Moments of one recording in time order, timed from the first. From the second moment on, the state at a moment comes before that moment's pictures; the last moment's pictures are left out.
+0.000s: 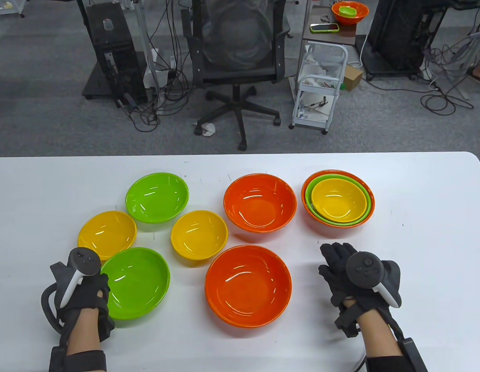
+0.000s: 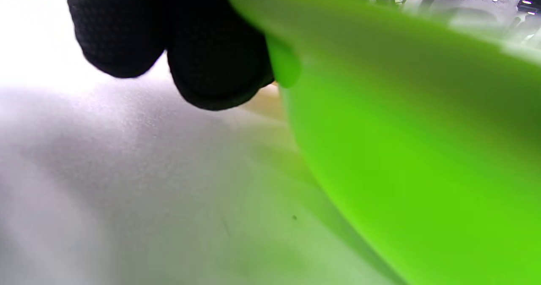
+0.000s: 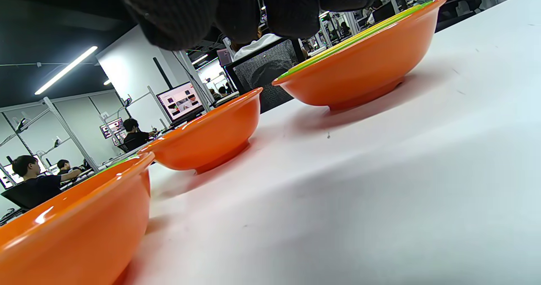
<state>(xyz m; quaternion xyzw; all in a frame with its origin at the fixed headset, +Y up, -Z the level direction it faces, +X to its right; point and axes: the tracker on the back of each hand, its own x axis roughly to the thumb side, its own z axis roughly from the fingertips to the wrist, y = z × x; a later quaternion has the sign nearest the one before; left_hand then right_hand) -0.380 -0.735 -0.324 -0.14 0.23 0.15 0.95 0.224 -0.704 -0.319 0.07 -0.03 0.96 0.27</state>
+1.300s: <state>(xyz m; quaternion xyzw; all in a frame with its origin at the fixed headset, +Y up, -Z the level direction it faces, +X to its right) -0.238 -0.692 -0.335 -0.11 -0.01 0.33 0.94 0.248 -0.703 -0.322 0.04 -0.03 0.95 0.32</state>
